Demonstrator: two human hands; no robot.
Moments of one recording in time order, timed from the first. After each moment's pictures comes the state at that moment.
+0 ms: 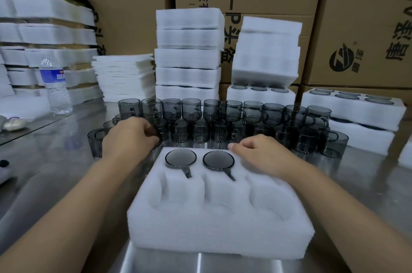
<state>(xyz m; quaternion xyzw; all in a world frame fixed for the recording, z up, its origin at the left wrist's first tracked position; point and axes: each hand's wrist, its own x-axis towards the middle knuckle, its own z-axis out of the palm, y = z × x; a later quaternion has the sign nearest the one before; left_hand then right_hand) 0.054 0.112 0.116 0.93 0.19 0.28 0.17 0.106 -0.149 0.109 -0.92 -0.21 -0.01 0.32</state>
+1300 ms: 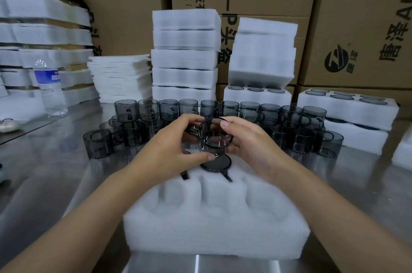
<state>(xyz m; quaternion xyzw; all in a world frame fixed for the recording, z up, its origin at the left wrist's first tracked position) 0.043 0.057 0.112 0.88 -0.16 0.23 0.38 0.083 -0.122 0.125 -0.64 -0.26 0.10 0.72</state>
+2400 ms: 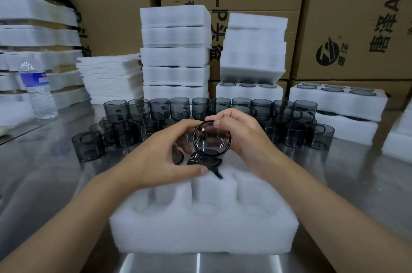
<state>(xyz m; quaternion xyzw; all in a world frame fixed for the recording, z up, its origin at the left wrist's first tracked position) 0.034 0.056 0.116 0.90 -0.23 0.17 0.33 0.089 -0.125 0.122 -0.62 -0.27 0.05 0.74</state>
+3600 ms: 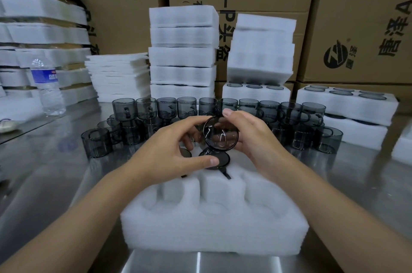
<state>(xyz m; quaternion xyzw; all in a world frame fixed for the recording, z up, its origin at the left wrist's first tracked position) 0.037 0.057 0.115 0.89 -0.21 0.21 0.36 0.088 -0.123 0.121 -0.64 -0.23 0.05 0.73</state>
